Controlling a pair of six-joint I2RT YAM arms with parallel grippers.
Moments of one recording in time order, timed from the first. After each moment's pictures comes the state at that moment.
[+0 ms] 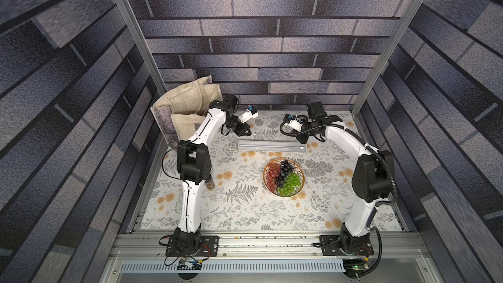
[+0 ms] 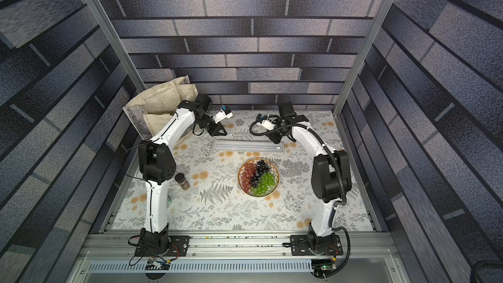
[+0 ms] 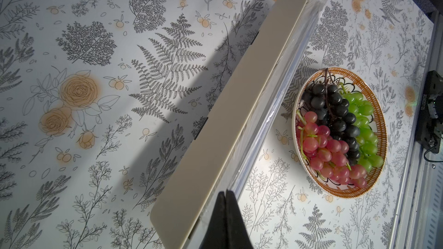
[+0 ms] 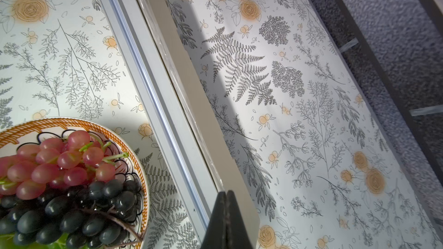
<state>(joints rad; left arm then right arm) -0.25 2.21 2.14 -1.15 0.62 0.60 0.28 1.85 1.59 -0.71 -0.38 -0.81</state>
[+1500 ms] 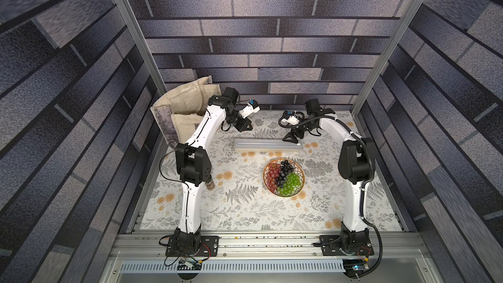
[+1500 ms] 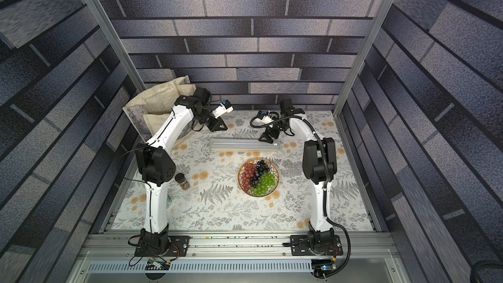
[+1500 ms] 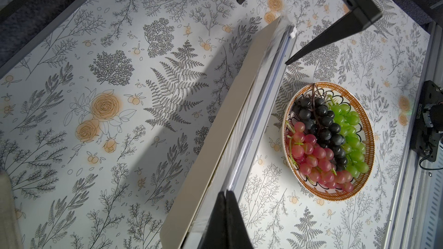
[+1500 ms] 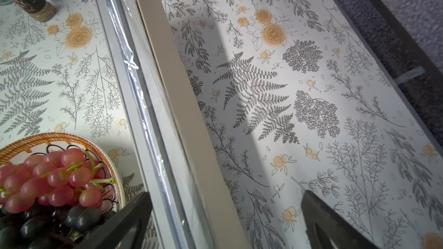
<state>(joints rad) -0.28 2.19 2.25 -1.21 0.58 0.58 0.22 2.20 1.91 -0.87 -0.69 -0.94</state>
